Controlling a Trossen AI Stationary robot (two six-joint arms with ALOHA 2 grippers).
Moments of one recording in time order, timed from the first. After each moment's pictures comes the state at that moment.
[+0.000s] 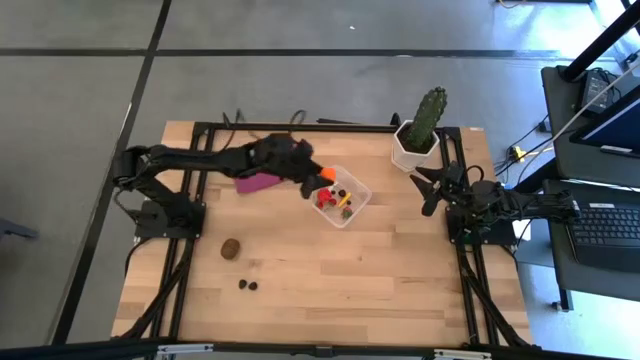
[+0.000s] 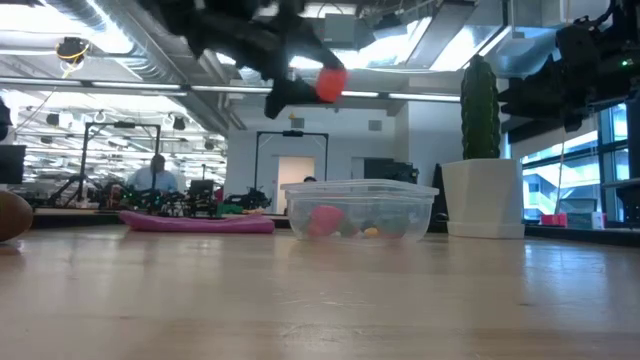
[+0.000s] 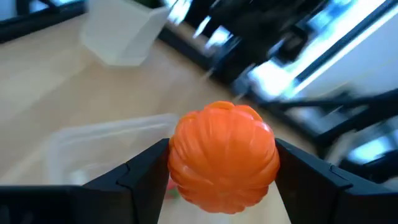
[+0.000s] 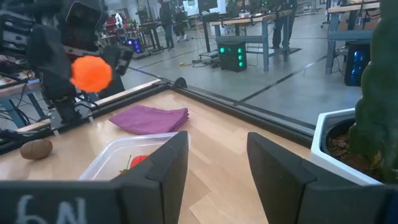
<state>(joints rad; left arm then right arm) 0.27 1.47 0.95 0.16 0.22 -0.50 0.07 0.07 0.16 -0.18 0.66 0.25</state>
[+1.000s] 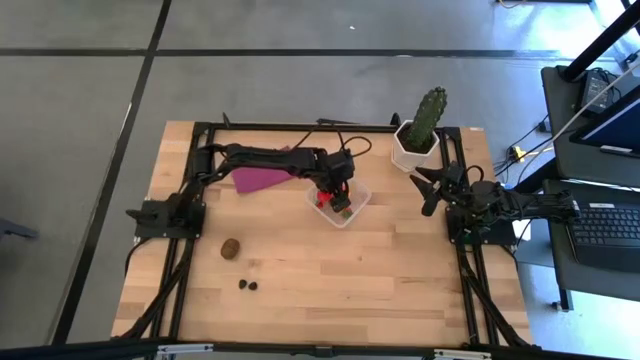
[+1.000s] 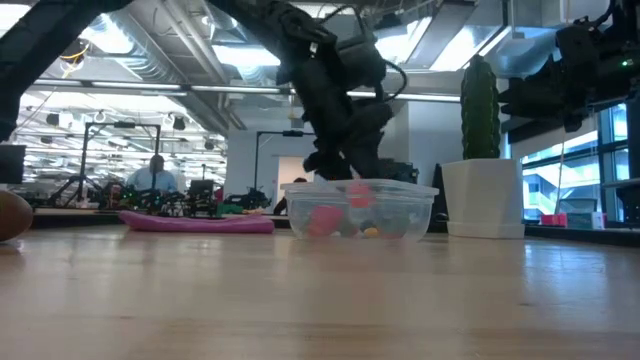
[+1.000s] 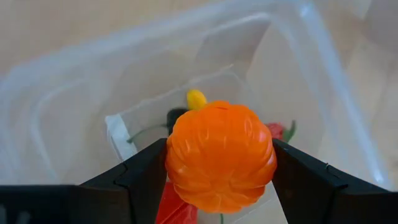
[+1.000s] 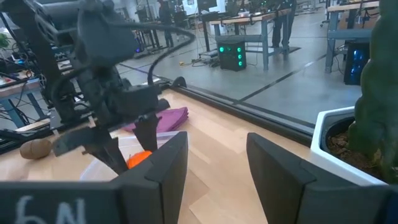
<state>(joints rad) 0.23 2.10 1.63 -0.59 0.08 -0.28 0.07 0.07 0.16 -0.19 0.66 0.26</state>
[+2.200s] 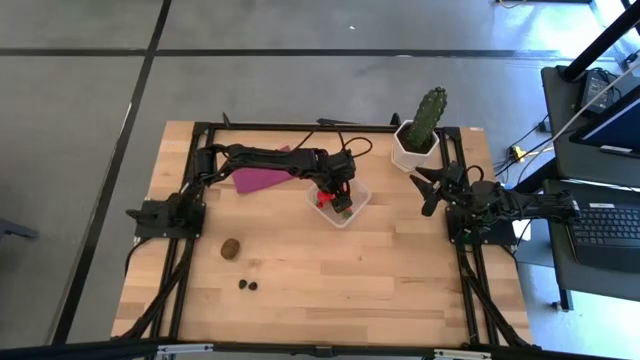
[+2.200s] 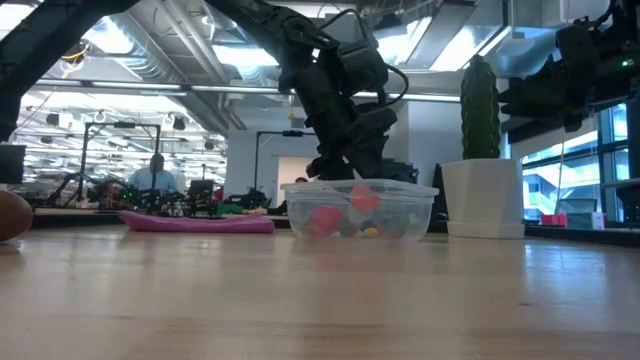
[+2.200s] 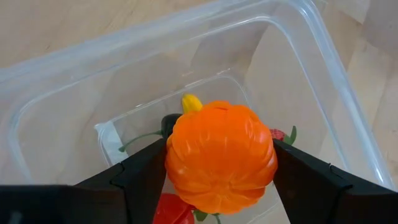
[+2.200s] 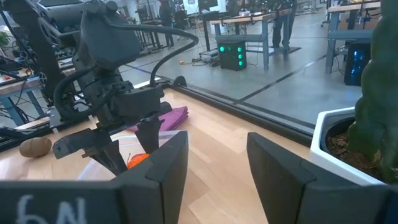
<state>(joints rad) 0.23 2.12 1.63 -0.56 0.10 -0.29 0.07 0.07 0.16 -0.19 0.66 0.25</state>
